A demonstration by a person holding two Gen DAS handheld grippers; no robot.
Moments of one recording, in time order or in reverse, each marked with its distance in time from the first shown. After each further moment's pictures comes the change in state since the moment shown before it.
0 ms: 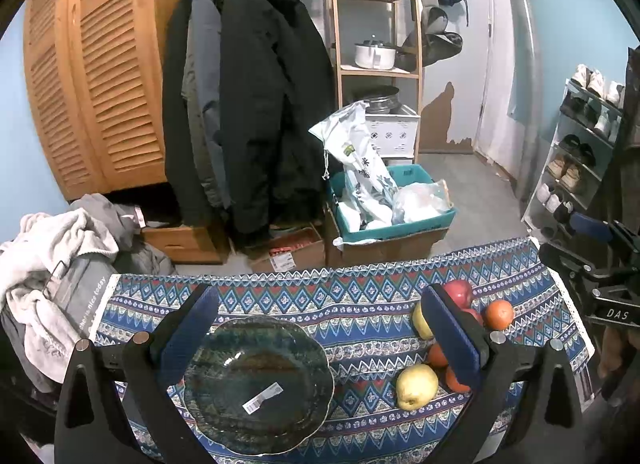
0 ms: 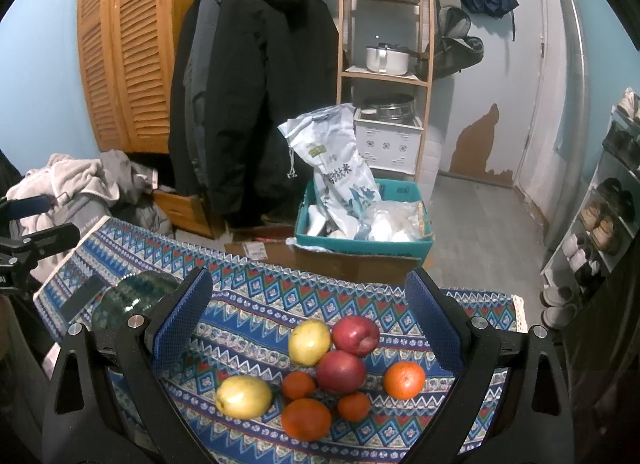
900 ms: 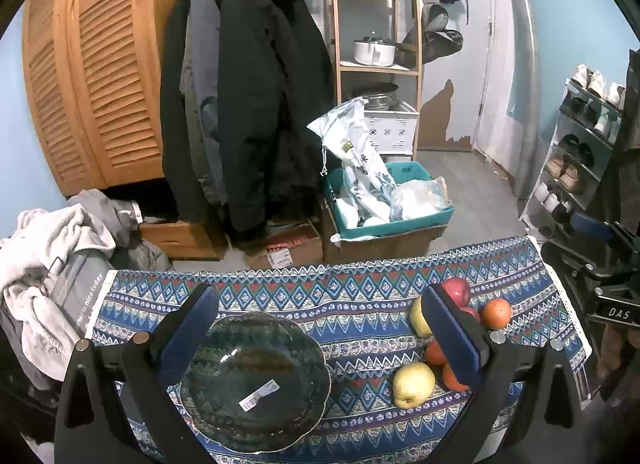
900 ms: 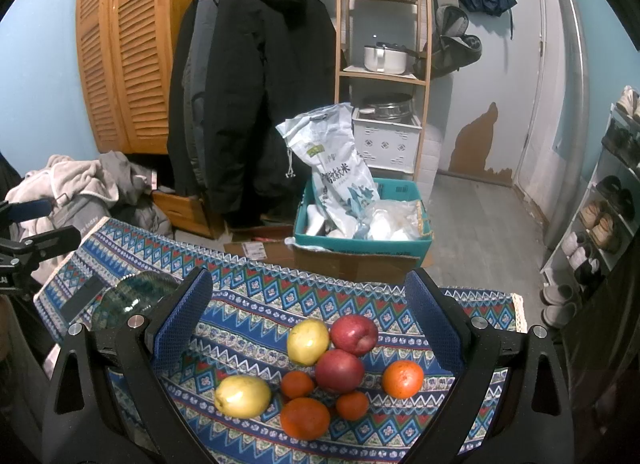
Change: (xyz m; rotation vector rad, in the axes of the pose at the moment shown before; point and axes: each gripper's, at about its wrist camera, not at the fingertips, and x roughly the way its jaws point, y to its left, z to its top) left arm 0.002 -0.001 -0.002 -0.006 0.013 -0.007; right arm 0.000 -0.002 0.001 0.000 0.004 0.001
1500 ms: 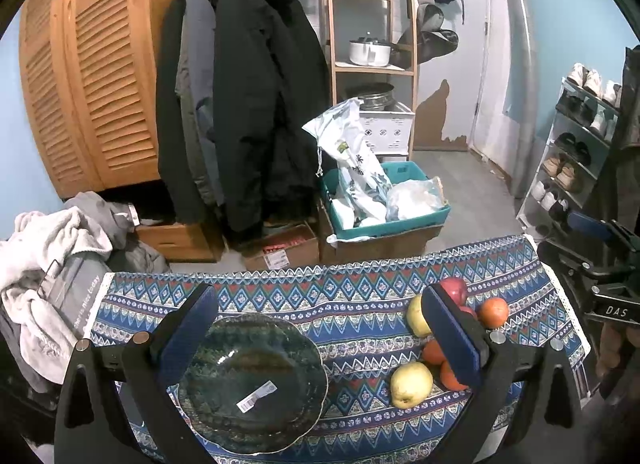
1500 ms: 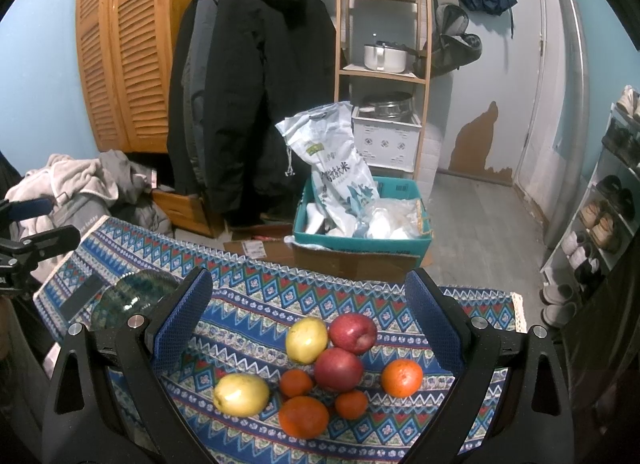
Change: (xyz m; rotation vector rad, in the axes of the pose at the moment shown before) left arm -0.001 -0.007 -0.002 0.009 -0.007 -0.007; right arm 0.000 -0.001 0.000 0.002 0.001 0.001
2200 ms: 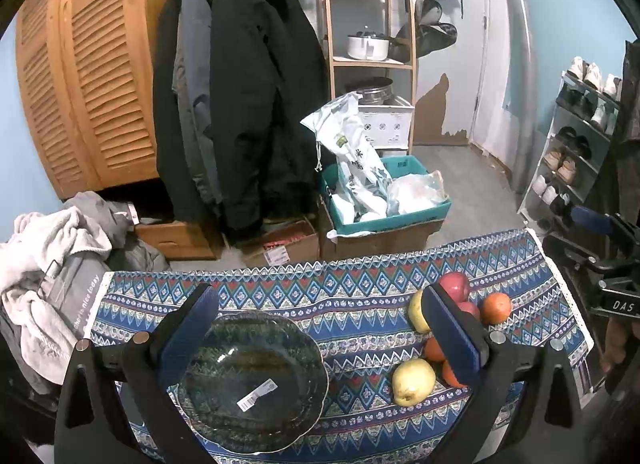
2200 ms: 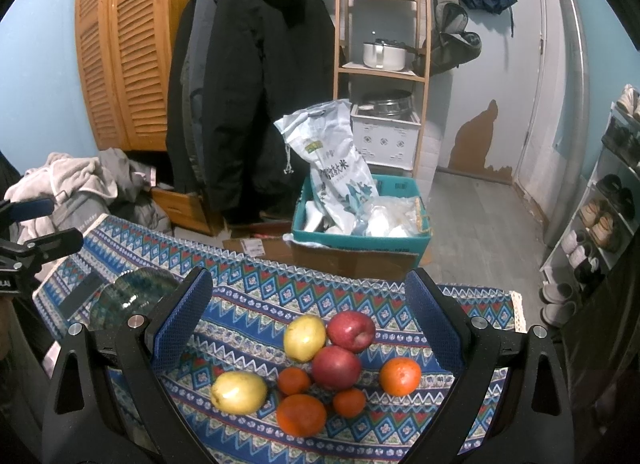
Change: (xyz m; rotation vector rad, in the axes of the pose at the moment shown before) left arm 0.007 0.002 -0.002 0.012 0.018 0.001; right arm 0.001 -0.002 -0.005 -0.001 0.004 -0.005
